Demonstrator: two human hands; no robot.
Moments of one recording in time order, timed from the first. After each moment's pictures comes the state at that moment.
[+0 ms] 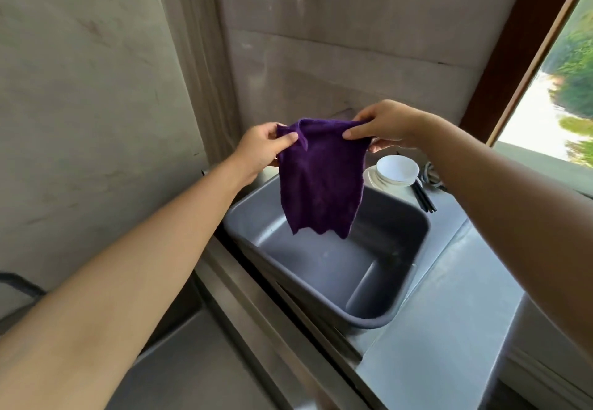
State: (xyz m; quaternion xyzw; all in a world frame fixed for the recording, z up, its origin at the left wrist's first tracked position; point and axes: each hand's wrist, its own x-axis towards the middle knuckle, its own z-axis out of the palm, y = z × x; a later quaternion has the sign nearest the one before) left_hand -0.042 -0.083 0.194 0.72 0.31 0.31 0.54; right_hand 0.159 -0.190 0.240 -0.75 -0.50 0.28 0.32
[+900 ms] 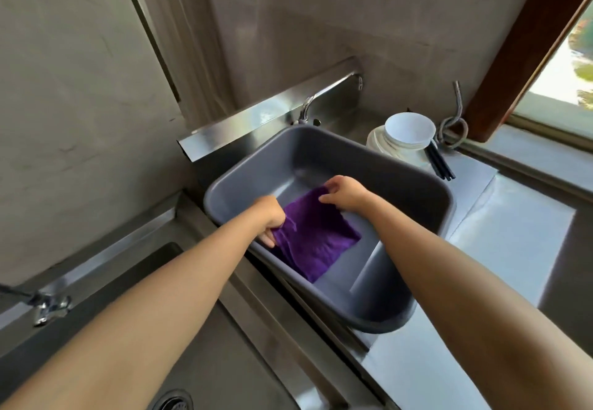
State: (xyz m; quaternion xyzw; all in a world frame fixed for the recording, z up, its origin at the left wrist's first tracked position) left_hand -0.019 -0.079 0.025 0.71 0.55 -0.12 0.41; right_hand 0.149 -0.140 0.004 -0.81 -0.44 0.30 0.25
